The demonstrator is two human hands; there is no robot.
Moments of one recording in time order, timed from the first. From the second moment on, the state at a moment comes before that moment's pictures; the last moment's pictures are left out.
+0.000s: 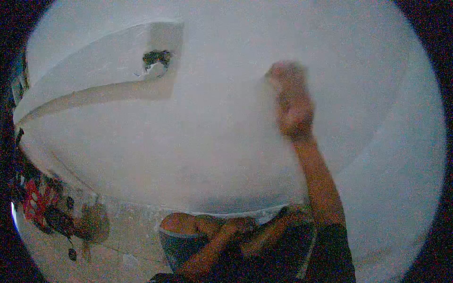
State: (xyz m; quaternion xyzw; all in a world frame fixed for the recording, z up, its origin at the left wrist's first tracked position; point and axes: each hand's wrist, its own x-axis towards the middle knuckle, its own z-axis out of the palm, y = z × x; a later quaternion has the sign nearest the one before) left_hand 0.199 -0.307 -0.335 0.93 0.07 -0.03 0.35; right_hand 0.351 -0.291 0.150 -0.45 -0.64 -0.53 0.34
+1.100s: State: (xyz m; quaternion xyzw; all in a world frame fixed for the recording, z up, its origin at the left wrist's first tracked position) left_hand 0.205 -0.322 -0.360 0.92 0.07 0.08 0.37; right_hand 0.312 -0.239 0.249 -0.43 -0.63 -0.55 0.34
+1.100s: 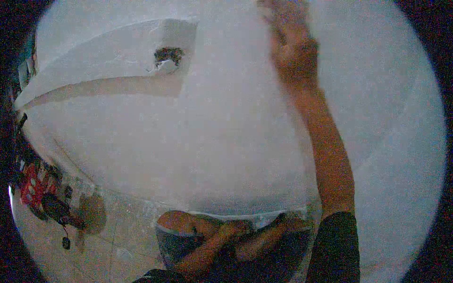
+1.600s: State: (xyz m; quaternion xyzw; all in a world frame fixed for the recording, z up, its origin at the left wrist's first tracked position) left_hand 0.232 -0.303 -0.347 0.93 0.10 -0.12 0.35; right_hand 0.316 -0.236 0.230 -0.45 -0.61 -0.51 0.40
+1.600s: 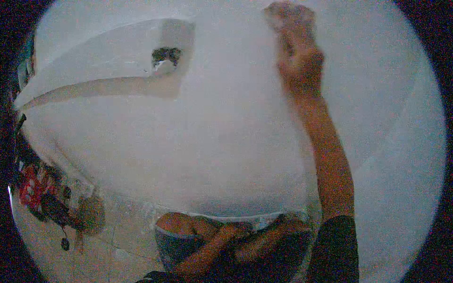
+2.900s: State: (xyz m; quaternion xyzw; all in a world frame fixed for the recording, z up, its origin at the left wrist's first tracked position) left_hand 0.230 -0.296 -0.431 0.94 0.09 -0.03 0.31; right_hand 0.376 -0.286 0.082 -0.58 -0.68 -0.39 0.22
